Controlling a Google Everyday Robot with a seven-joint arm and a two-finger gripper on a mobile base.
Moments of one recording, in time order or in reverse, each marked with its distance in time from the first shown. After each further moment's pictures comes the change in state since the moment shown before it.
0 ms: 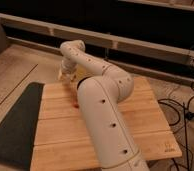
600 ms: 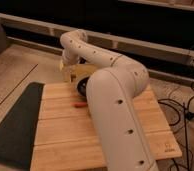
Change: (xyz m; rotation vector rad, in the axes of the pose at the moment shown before) arm -0.002 -0.004 -0.083 0.083 -0.142 -0.041
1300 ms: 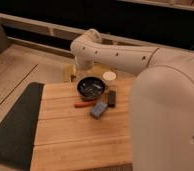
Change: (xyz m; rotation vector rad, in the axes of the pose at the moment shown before) arm 0.093 -0.061 -0.090 0.170 -0.051 0.149
